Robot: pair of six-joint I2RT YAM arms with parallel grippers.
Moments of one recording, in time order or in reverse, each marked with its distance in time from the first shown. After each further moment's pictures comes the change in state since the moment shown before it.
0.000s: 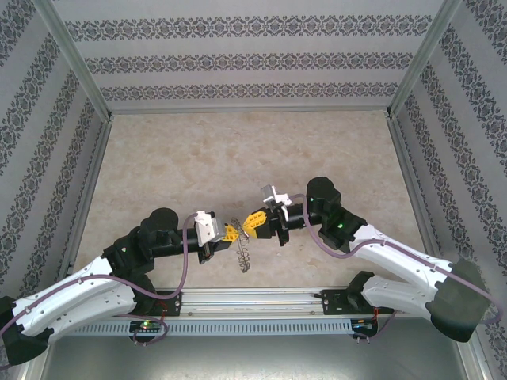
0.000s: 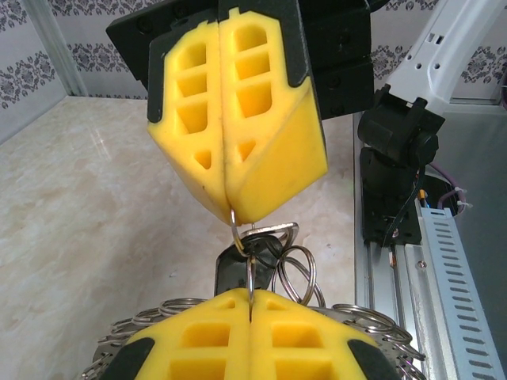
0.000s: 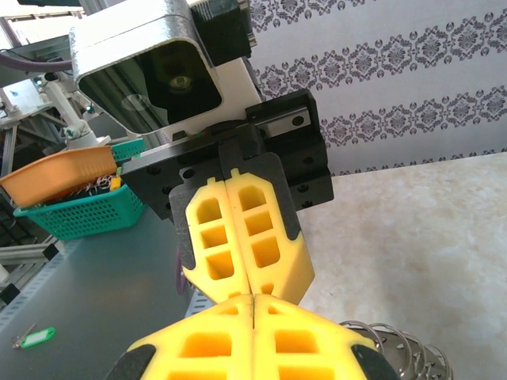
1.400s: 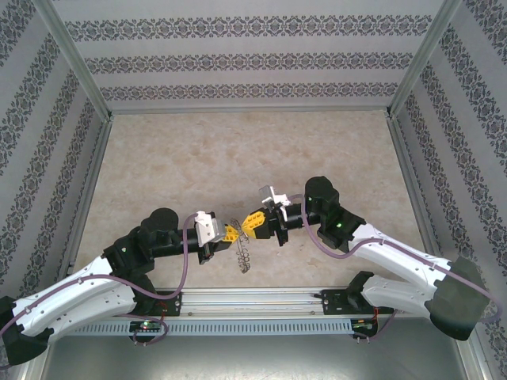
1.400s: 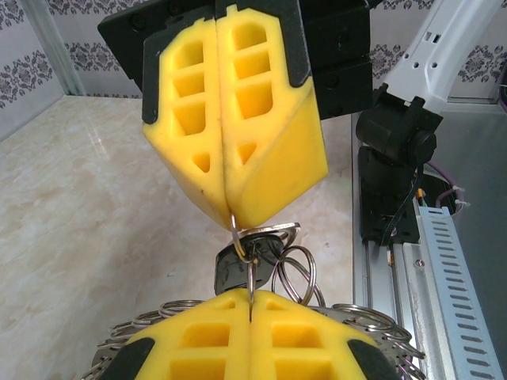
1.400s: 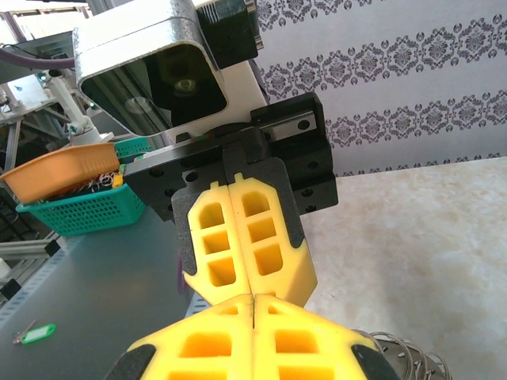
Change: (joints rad) left arm 0.000 0.000 0.000 -0.002 0.004 0.001; right arm 0.006 0.013 0.013 -0.008 -0.009 -0.015
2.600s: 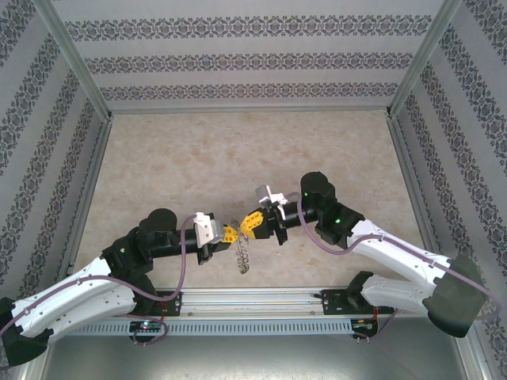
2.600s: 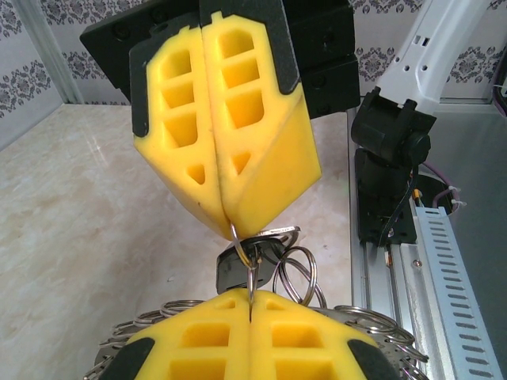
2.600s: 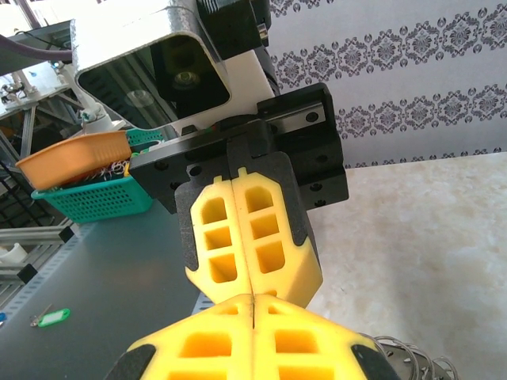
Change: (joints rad) left arm 0.000 -0.013 0.000 0.000 0.012 0.014; right arm 0.000 0.026 0.059 -0.100 -0.038 -0.056
